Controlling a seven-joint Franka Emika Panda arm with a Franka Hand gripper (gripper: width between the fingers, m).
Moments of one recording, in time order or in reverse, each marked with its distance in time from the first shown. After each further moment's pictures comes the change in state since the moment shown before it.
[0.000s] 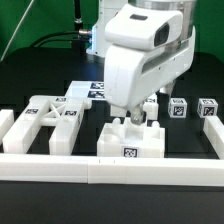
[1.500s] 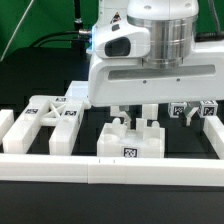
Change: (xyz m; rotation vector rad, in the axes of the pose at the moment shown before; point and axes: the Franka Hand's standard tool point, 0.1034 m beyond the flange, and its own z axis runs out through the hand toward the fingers) arm 0.014 0.000 0.014 0.064 0.009 0.960
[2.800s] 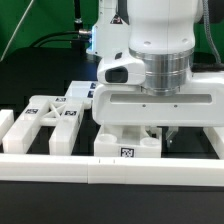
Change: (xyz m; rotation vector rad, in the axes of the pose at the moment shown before) arm -0.007 -0.005 0.039 0.012 0.001 0.113
